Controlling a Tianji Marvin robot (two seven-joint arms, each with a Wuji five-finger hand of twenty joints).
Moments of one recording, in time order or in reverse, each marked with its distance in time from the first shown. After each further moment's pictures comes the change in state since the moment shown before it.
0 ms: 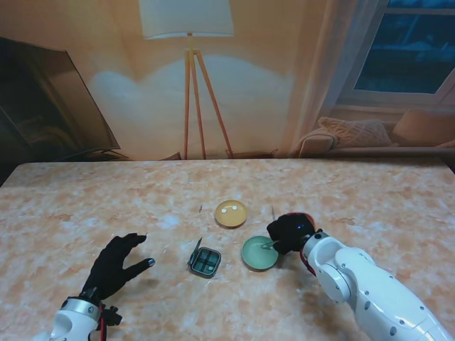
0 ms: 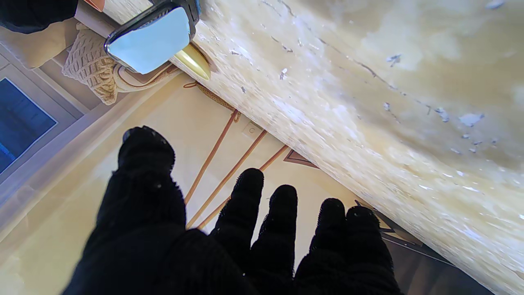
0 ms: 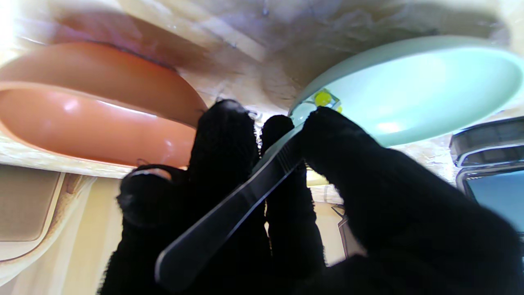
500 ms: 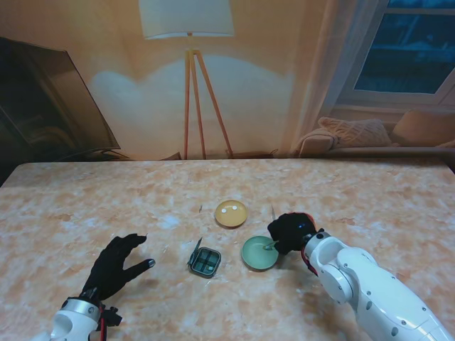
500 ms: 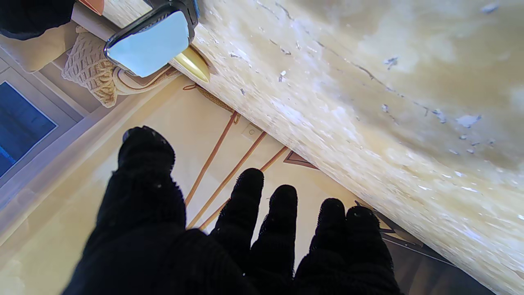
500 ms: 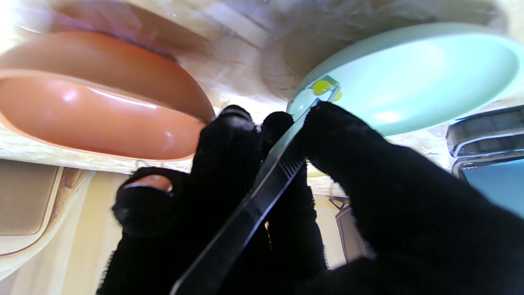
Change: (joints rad) left arm 0.002 0.001 0.000 -0.001 0.008 0.002 -0.002; right arm -0.011 -0.001 0.020 -0.003 0.000 -0.023 -0.021; left_hand 0.000 0.000 0.000 0.000 0.000 0.000 0.000 0.000 0.000 0.000 0.000 0.000 0.000 0.000 0.000 0.000 0.000 0.000 0.000 0.000; right_hand -0.033 -0.074 0.079 0.018 0.036 0.000 0.014 -0.003 0.026 0.000 0.014 -0.034 0.039 -0.024 0.086 -0.006 0.049 -0.015 0.038 -0.016
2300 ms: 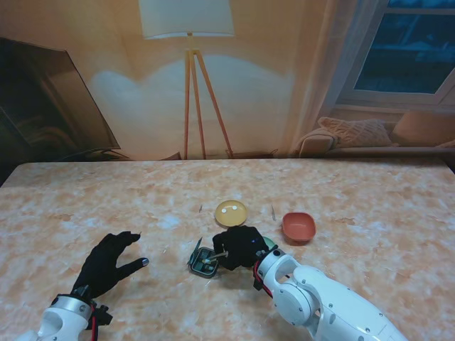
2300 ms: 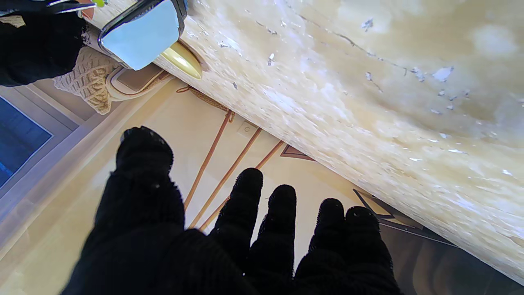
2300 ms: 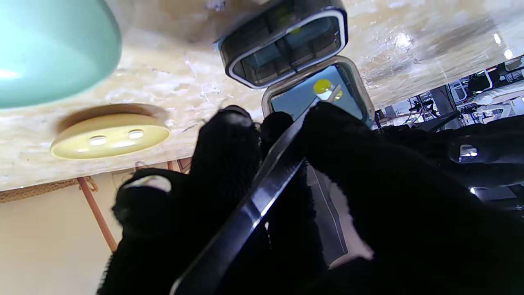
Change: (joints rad) left arm 0.040 0.010 -0.059 -0.073 0.041 0.032 -0.056; right arm 0.054 -0.087 -0.266 -0.018 0.255 0.026 -0.192; left_hand -0.009 0.000 0.000 0.000 0.000 -0.008 0.000 0.000 0.001 -0.010 -0.003 0.000 0.002 -0.010 0.000 -0.037 0.001 -0.005 -0.008 0.000; right_hand 0.014 0.019 -0.028 0.000 -0.002 0.002 0.008 -0.009 -0.001 0.000 0.001 -0.004 -0.008 0.007 -0.001 -0.024 -0.022 0.002 0.014 -0.005
